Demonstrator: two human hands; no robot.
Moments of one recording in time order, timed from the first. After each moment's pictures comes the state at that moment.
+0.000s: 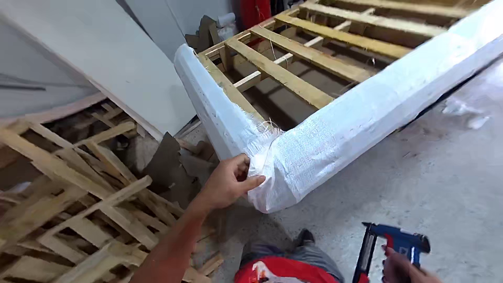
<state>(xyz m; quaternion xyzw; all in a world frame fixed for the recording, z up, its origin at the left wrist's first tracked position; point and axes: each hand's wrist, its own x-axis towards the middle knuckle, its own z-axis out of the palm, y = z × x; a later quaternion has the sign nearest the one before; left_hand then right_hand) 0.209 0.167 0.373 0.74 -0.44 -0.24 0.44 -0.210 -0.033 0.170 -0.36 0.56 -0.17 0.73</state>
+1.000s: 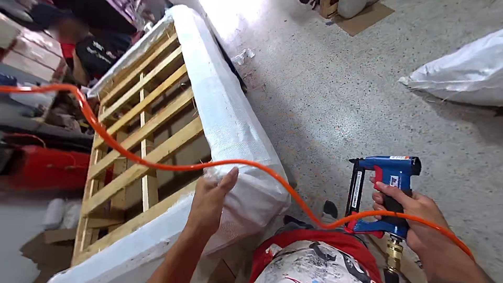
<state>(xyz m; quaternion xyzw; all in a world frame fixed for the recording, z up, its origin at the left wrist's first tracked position) 0.288 0.070 0.394 0.54 -0.58 -0.54 0.29 -0.029 0.289 0.227 0.05 0.62 -0.62 0.48</state>
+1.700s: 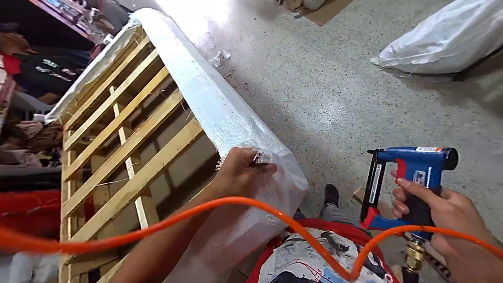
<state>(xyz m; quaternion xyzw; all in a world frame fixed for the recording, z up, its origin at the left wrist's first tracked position) 0.284 -0.028 0.367 0.11 -0.87 -0.47 0.10 0.059 0.313 0.254 0.06 0.66 -0.64 0.39</state>
